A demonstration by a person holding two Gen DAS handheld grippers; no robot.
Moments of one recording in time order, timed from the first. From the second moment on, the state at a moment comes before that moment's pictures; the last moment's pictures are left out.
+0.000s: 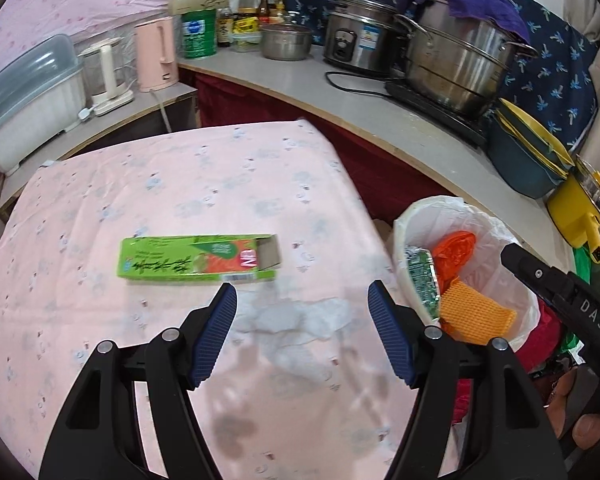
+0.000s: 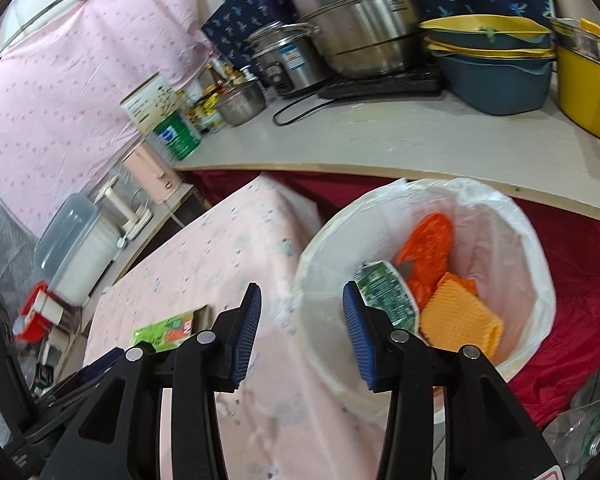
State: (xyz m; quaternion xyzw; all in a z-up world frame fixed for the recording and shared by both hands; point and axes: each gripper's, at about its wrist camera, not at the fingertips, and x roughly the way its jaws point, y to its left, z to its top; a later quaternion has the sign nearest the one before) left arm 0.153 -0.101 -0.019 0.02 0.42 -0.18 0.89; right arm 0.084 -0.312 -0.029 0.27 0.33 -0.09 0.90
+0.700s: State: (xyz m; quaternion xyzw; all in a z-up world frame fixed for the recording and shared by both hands) left arm 0.150 0.005 -0.041 0.00 0.43 -0.09 0.90; right arm 0.114 -0.197 -0.069 0.22 0.41 -0.02 0.89
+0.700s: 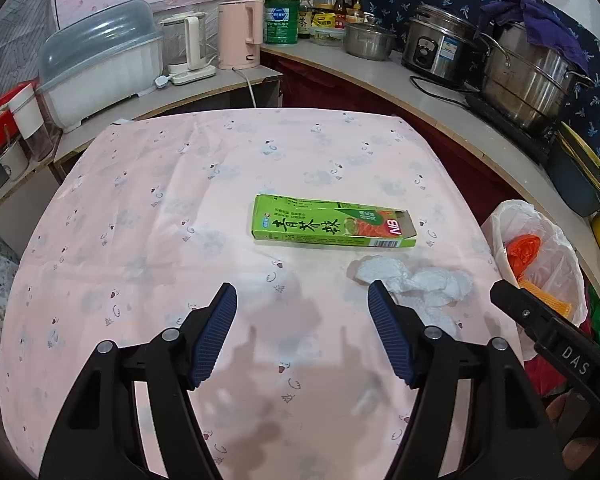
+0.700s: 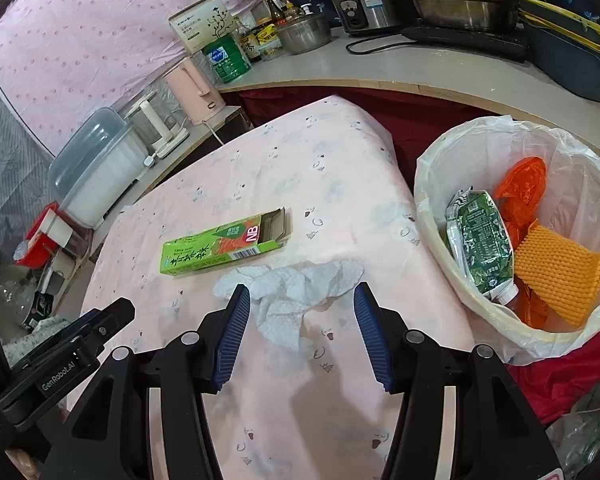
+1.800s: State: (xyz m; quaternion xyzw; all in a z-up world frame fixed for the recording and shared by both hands) left arm 0.187 0.047 -0.068 -0.04 0.47 -0.06 0.88; right arm 0.170 -0.157 -0.117 0.14 0.46 -0.02 0.88
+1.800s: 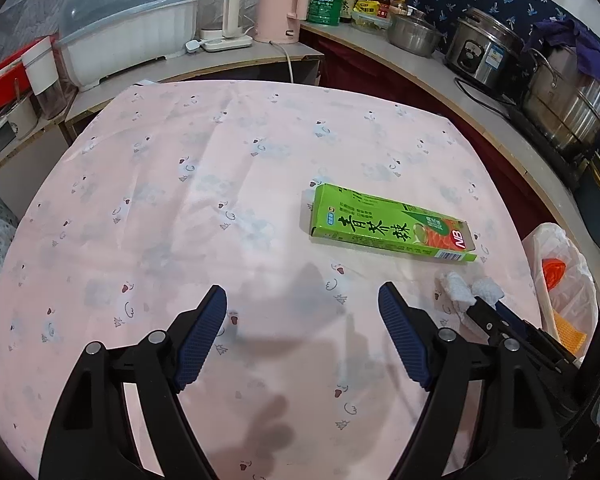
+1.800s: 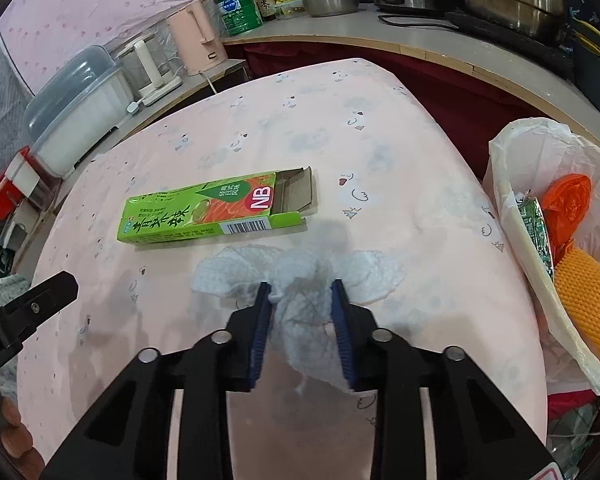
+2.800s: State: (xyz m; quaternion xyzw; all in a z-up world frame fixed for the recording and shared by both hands) left arm 0.227 0.027 -0.087 -0.11 0.51 -0.05 0.85; right arm 0.236 -0.170 -0.117 0.15 0.47 0.03 0.87
